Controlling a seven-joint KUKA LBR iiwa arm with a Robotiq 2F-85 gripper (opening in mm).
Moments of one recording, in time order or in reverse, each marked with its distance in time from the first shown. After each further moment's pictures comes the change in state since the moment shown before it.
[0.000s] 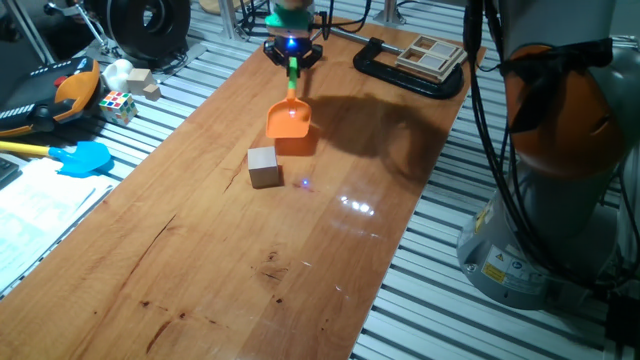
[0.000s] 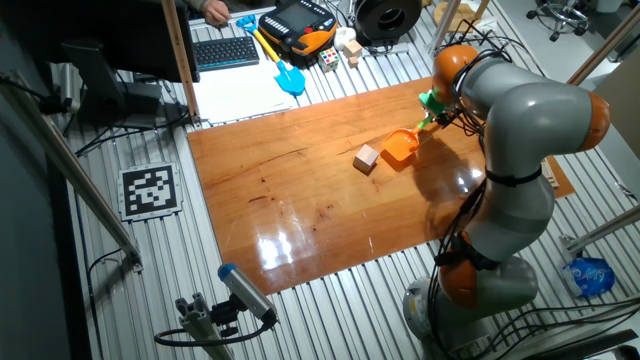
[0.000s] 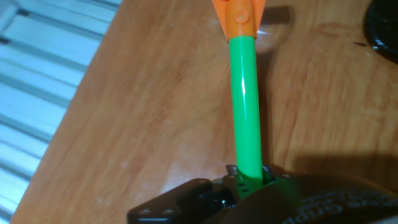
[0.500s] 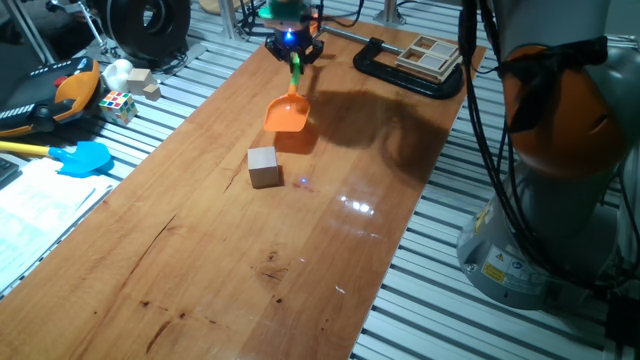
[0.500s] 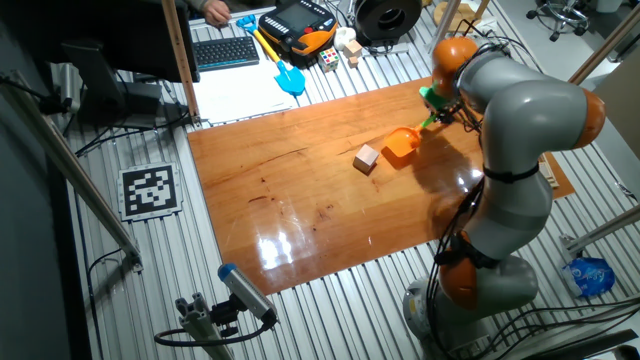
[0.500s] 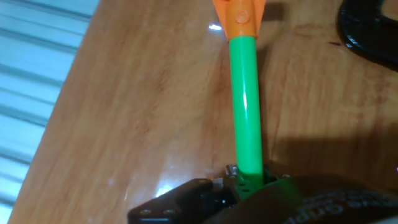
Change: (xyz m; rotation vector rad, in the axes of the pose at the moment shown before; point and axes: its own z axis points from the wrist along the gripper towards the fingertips) arm -0.014 -0.007 -0.005 0.079 0.053 0.091
